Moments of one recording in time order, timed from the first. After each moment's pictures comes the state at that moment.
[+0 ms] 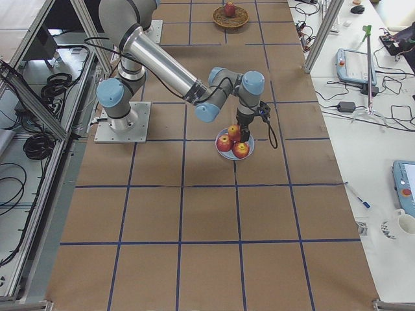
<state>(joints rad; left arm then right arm) -1.64 -1.41 -1.72 -1.63 1.59 0.15 1.12 -1.23 1.75 -2.10 -1.61 -0.52</state>
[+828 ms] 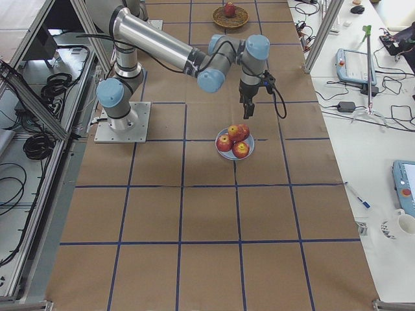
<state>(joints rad) -1.63 -1.40 -1.72 -1.63 1.59 0.15 1.27 -1.39 1.62 -1.80 -1.61 -0.40</state>
